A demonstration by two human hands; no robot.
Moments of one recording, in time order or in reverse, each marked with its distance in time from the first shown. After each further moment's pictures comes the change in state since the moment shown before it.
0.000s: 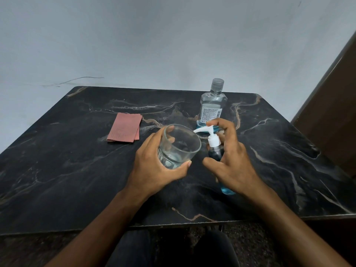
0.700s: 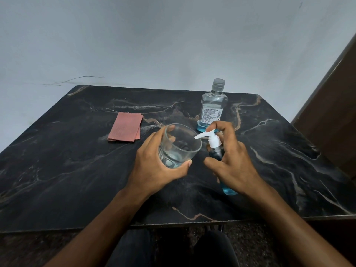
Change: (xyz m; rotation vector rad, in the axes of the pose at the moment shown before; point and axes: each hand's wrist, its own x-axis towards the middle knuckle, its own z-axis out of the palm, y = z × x) left_hand 0.000 -0.002 0.000 0.002 0.001 -0.003; right_hand -0.001 -0.004 -0.003 -0.015 -0.019 -0.020
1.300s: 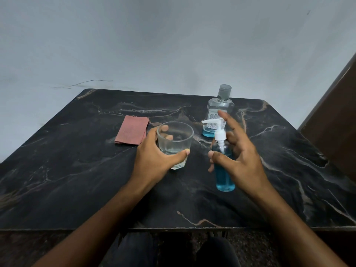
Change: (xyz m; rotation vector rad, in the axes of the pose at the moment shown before) left_hand 0.017 -0.018 -0.001 -0.137 0.089 -0.312; right_hand 0.005 -0.002 -0.003 0.305 0.086 0.054
